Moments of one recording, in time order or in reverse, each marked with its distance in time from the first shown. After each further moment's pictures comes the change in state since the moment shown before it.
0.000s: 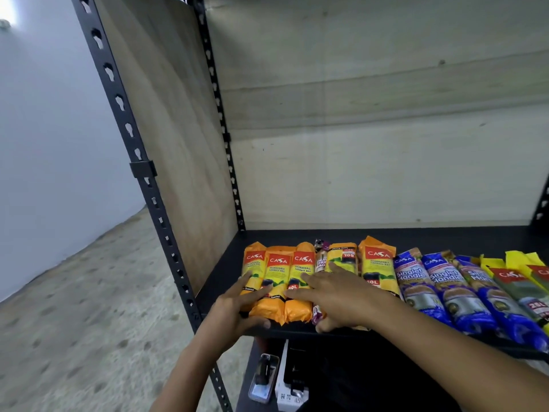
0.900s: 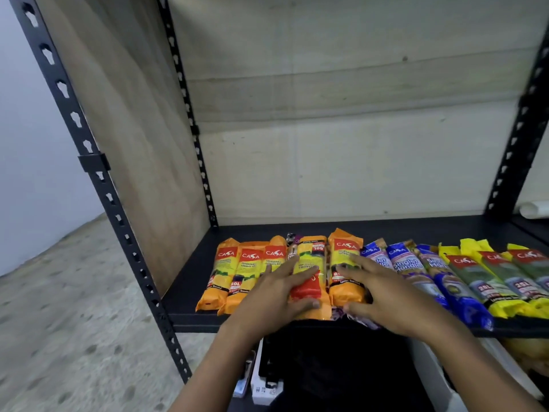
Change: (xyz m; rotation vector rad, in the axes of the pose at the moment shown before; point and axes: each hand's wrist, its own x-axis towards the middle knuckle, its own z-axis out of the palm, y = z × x) left_hand 0.042 0.134 0.039 0.151 -0.174 0.188; right_hand -0.115 0.042 0.021 0.598 0.145 0.486
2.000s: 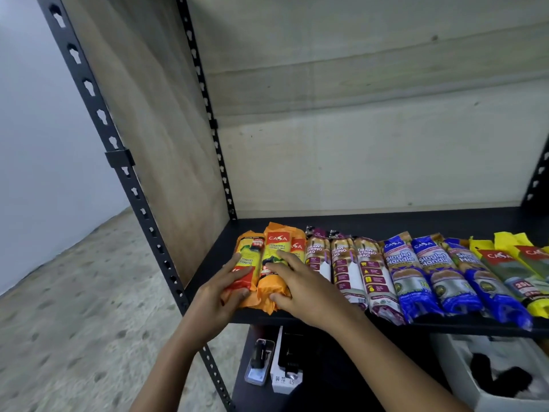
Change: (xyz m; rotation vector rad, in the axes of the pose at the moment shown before) left_hand -0.080 -0.111 -0.024 -0.251 0.314 -0.131; right_hand 0.072 -0.110 0.077 0.102 0.152 -0.335
